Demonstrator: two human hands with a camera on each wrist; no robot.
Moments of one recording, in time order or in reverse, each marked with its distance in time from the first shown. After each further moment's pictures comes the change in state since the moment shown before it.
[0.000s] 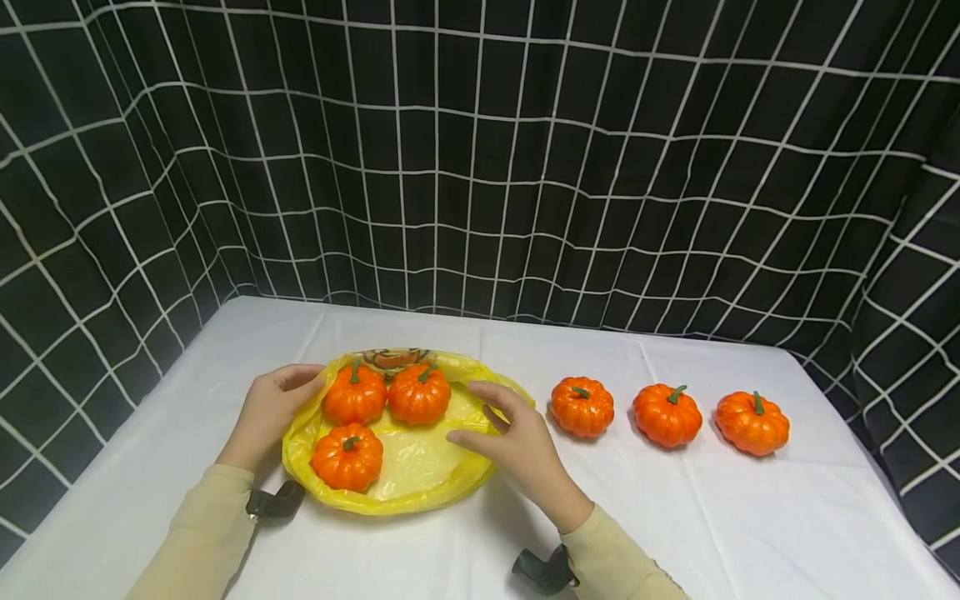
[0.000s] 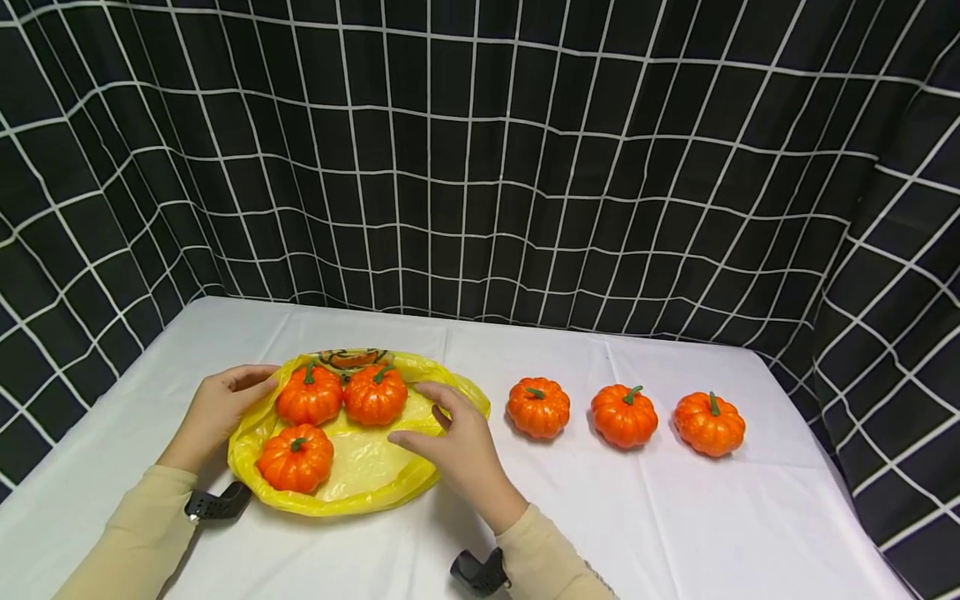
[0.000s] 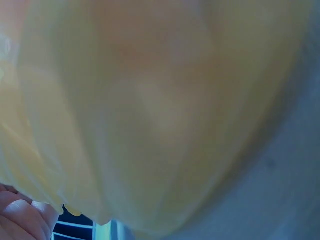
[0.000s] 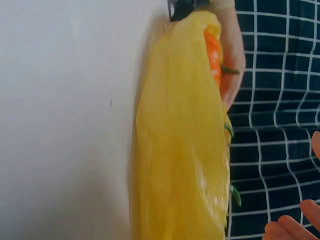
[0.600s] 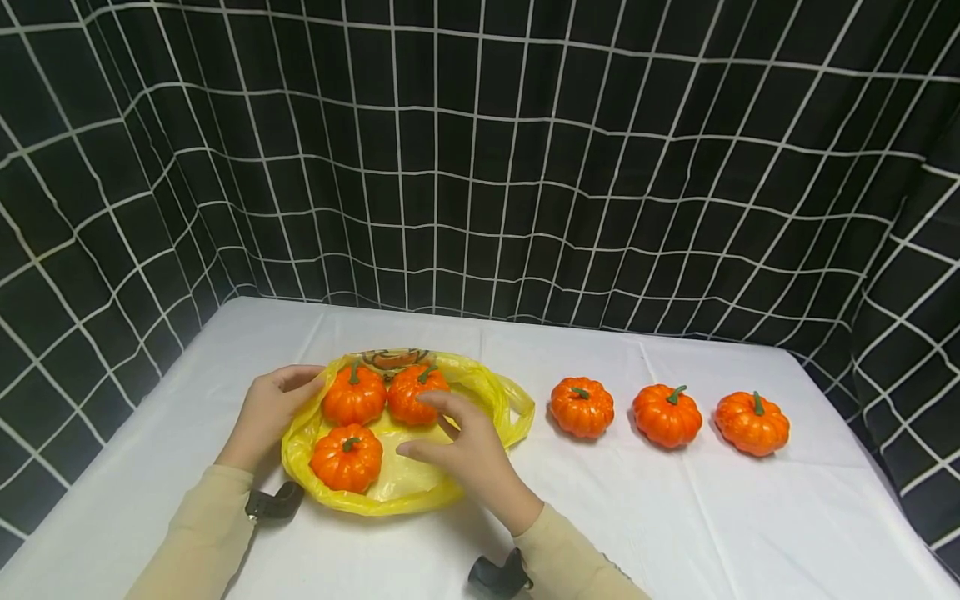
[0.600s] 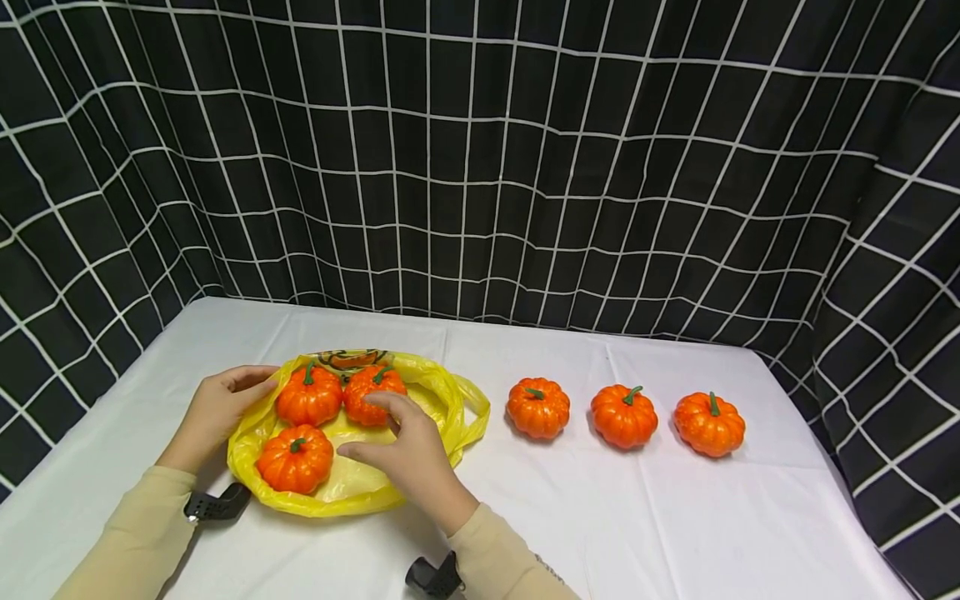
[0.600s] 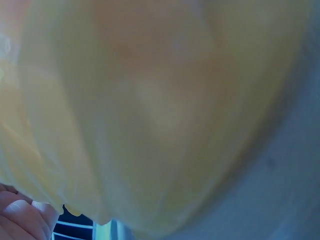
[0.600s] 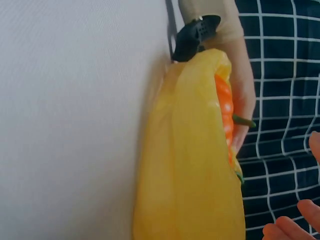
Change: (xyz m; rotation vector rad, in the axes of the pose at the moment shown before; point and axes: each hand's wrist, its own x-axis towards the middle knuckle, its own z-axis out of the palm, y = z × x) left_hand -0.002 0.003 0.000 0.001 -0.002 0.001; right_hand 0.005 -0.007 0.045 0.027 -0.125 -0.028
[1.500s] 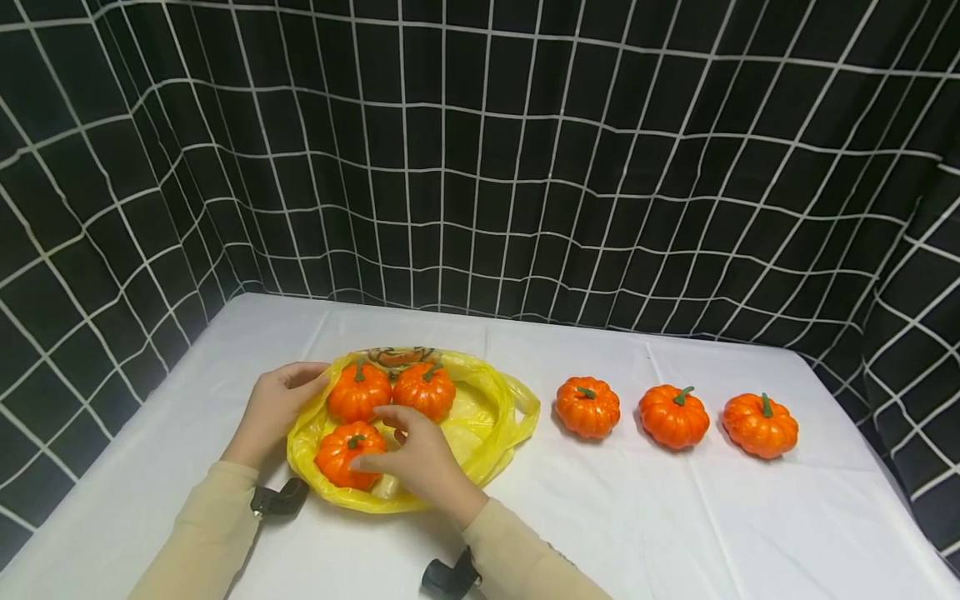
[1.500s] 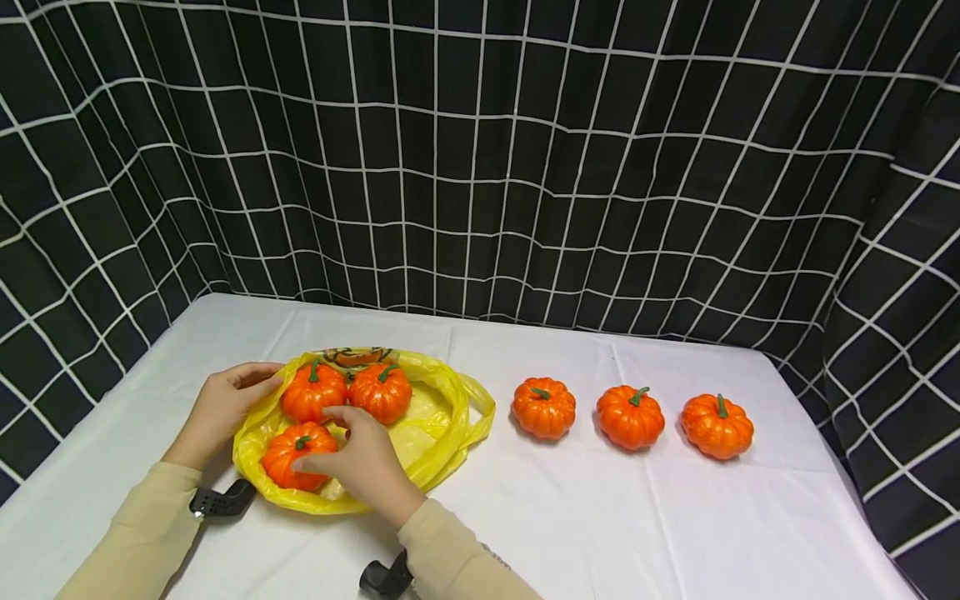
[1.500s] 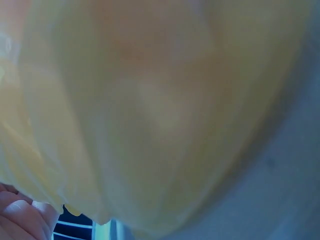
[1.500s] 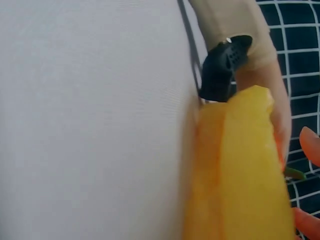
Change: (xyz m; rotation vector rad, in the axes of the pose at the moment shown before) left_hand 0.002 -0.004 -0.001 -0.004 0.005 0.027; right_hand 0.017 0.006 0.055 -0.060 -0.088 0.118
